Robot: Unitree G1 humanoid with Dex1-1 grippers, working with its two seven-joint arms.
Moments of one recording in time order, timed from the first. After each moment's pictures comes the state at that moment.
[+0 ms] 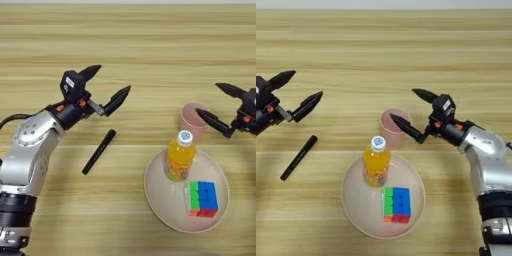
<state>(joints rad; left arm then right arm) -0.21 0.35 0.00 -0.07 -0.39 0.11 -0.65 -0.29 -0.42 -0.06 0.38 0.31 -0.21 0.99</state>
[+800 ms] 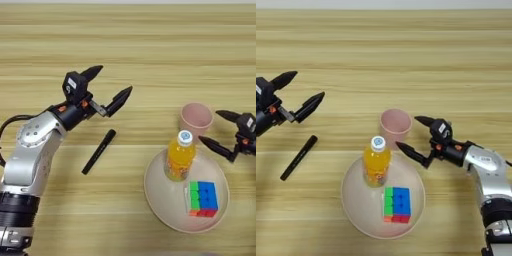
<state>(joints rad) -0.21 0.33 0.00 -0.07 -0.38 0.10 -0.65 -0.29 -0.46 -0.02 0.69 0.20 -0.37 1.03</state>
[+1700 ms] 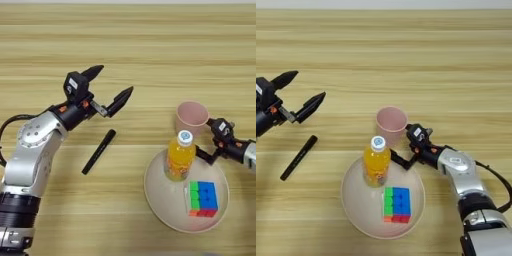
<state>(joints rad) -0.21 0.33 -0.01 -0.07 -0.36 0.10 -0.65 -0.40 -0.34 0.07 0.89 0.03 -0.38 0.79</state>
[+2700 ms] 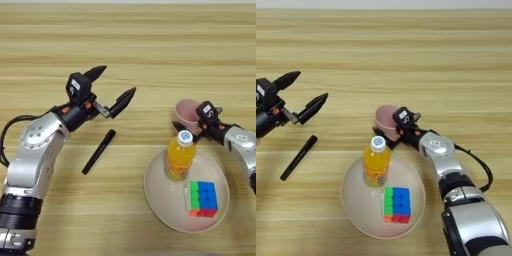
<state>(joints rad) -0.20 0.31 -0.01 -0.09 -0.36 0.10 -0.65 -0.56 -0.25 0.07 1.03 -0.01 -0.38 0.59</state>
